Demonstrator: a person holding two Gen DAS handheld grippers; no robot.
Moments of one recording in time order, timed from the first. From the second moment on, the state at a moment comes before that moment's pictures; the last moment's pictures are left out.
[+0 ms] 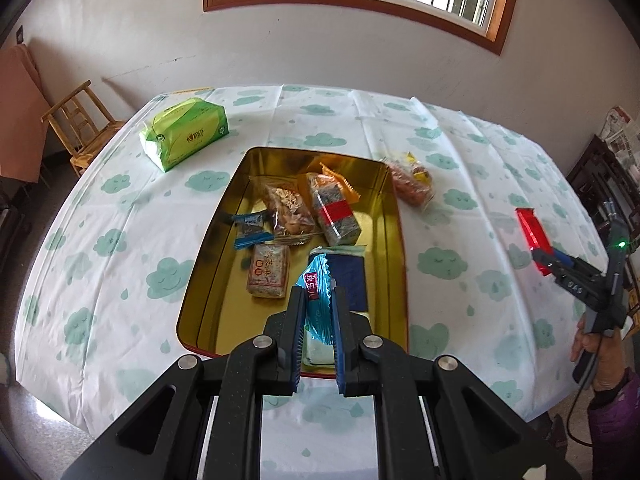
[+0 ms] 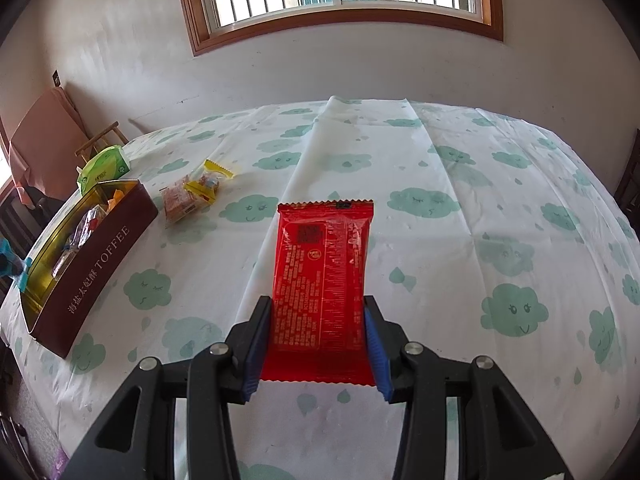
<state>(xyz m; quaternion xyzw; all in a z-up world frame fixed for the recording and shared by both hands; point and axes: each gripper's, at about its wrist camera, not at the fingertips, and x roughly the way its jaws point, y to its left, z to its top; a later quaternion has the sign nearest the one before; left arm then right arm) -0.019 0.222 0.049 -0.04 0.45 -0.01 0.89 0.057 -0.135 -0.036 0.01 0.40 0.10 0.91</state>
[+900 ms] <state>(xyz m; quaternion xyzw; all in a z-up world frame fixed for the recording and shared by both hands) -0.006 0.217 0.021 -0.01 0.46 0.01 0.89 0.059 -0.142 -0.036 0.02 0.40 0.10 0.91</state>
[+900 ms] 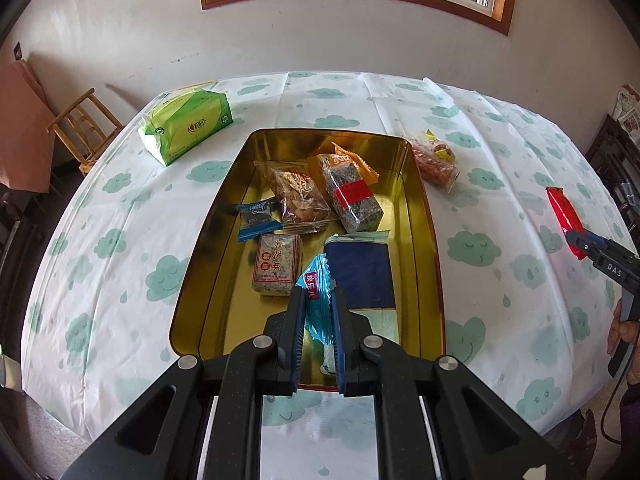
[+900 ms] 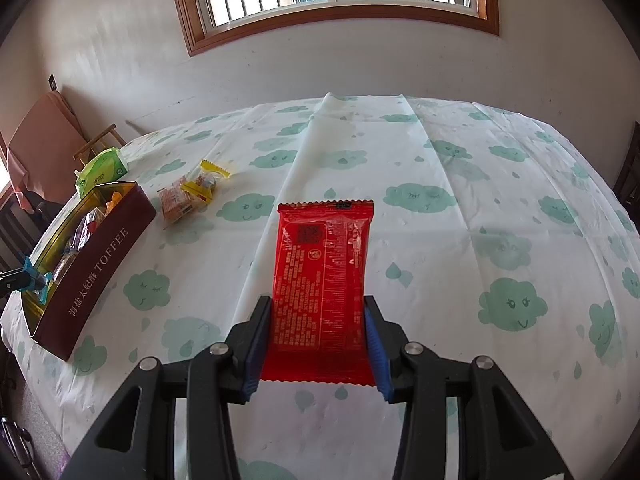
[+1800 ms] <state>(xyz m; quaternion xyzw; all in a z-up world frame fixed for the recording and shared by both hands) 0.001 0.217 0.006 0.00 0.48 0.02 0.88 0.061 -0.140 -0.046 0.03 0.41 0.10 0.90</state>
